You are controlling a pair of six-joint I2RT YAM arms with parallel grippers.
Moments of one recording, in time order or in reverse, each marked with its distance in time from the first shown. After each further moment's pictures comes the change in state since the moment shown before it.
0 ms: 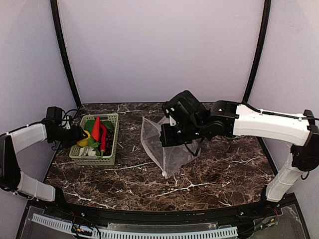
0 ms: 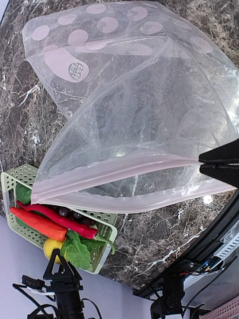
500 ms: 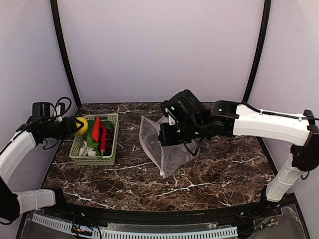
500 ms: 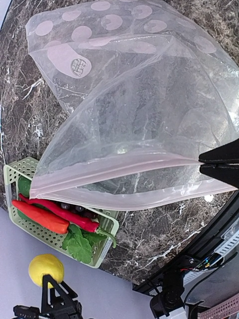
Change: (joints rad) left arm 0.000 -0.290 0.004 -0.041 0.090 0.037; right arm 0.000 0.000 0.000 0.025 -0.014 -0.011
